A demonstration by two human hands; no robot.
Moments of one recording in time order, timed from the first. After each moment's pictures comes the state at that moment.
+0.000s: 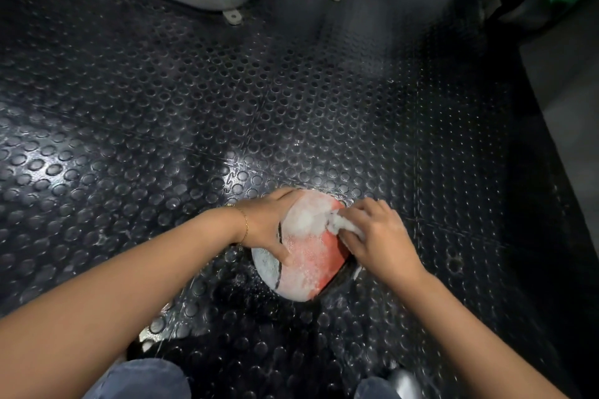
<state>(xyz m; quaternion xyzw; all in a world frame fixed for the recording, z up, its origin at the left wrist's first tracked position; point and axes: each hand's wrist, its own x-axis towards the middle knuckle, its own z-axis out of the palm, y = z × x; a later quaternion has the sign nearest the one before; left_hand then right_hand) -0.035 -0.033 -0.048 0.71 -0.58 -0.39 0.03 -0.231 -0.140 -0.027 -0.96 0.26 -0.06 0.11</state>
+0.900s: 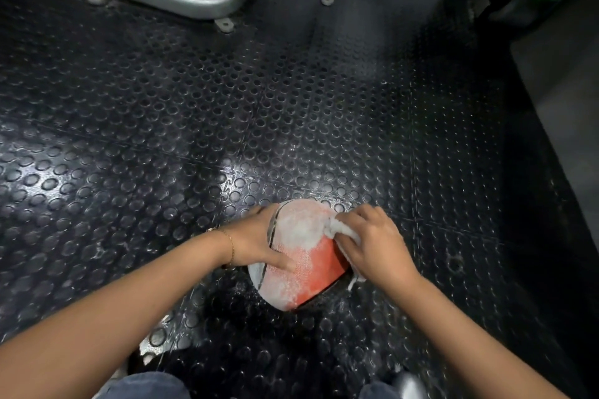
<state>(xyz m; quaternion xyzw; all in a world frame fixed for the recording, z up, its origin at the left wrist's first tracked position) -0.041 -0.015 -0.060 0.74 -0.45 -0.48 0.12 -0.227 -0.132 -0.023 -0.94 0.30 -0.05 0.17</state>
